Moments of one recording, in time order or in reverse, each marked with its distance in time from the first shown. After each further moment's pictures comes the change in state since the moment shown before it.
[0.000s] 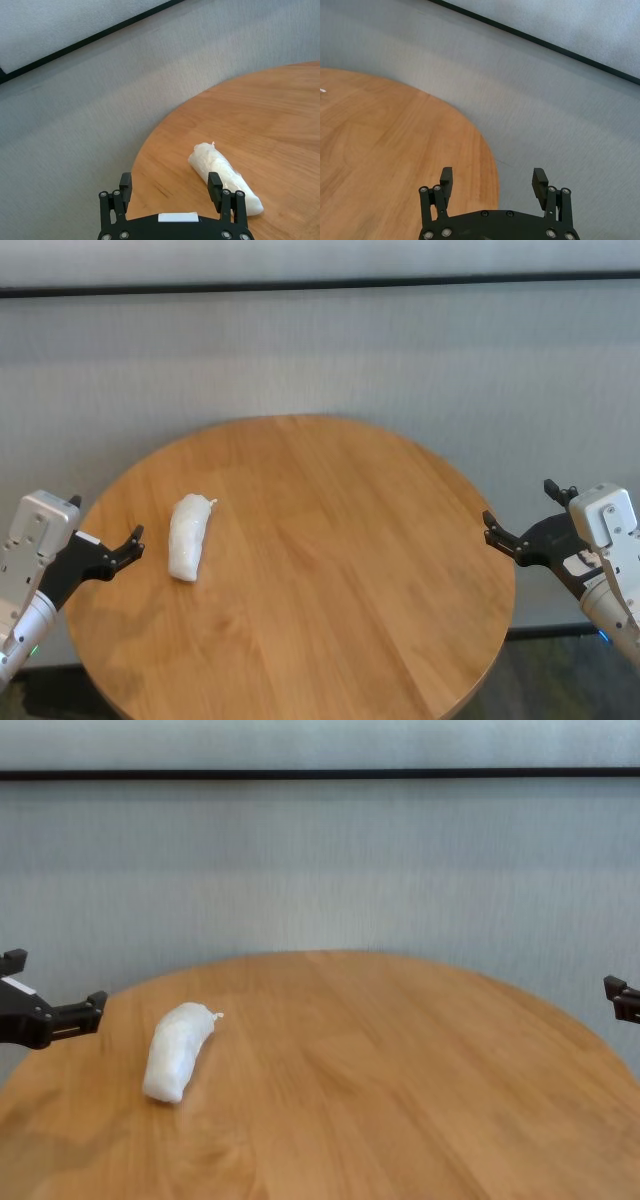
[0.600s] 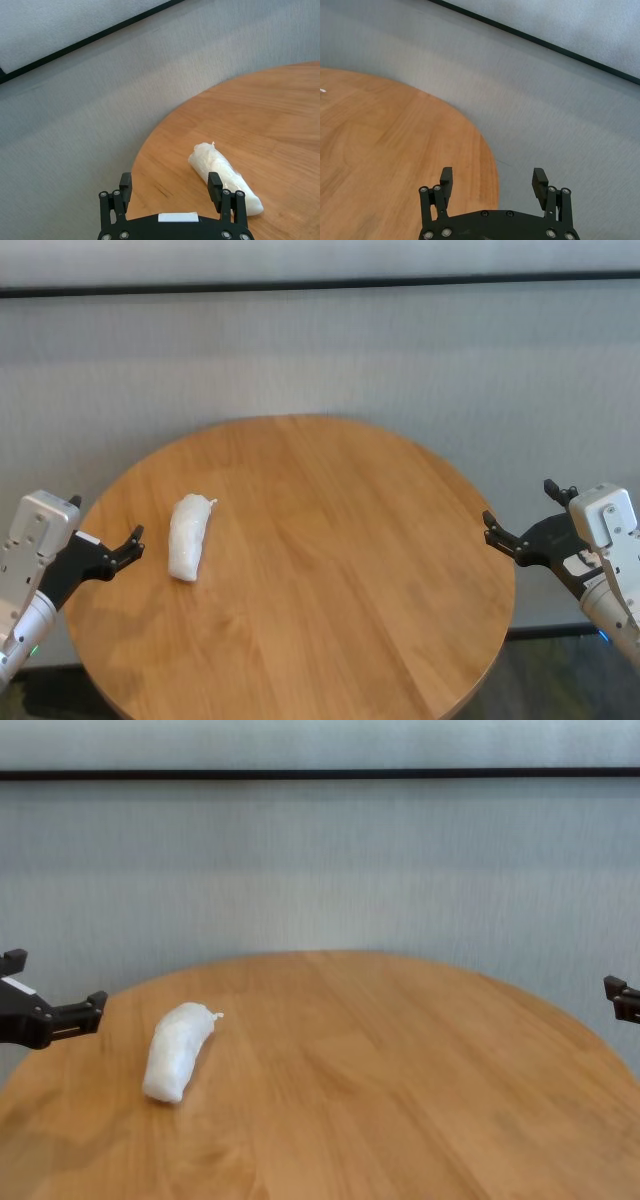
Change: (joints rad) left arm 0.000 0.000 0.000 0.000 0.000 0.000 0.000; right arm 0.000 0.000 0.000 0.000 0.000 0.000 0.000
